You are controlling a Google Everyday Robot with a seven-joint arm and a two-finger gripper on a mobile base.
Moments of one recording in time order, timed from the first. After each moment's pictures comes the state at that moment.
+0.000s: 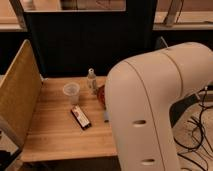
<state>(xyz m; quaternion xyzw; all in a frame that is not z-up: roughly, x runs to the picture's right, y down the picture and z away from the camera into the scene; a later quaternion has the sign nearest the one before) 0.076 0.136 0.860 -0.29 0.09 0.48 0.82</state>
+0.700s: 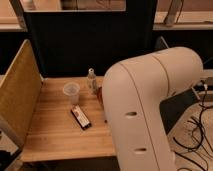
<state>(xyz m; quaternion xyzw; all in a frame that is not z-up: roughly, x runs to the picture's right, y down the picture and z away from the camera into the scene) 0.072 0.170 0.880 -0.32 0.11 0.49 0.80</state>
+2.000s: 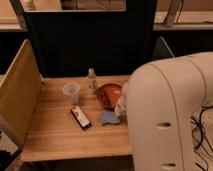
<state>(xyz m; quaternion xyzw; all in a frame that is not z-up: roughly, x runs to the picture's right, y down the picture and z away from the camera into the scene) 0.083 0.151 0.854 -0.30 0.05 0.55 0.78</state>
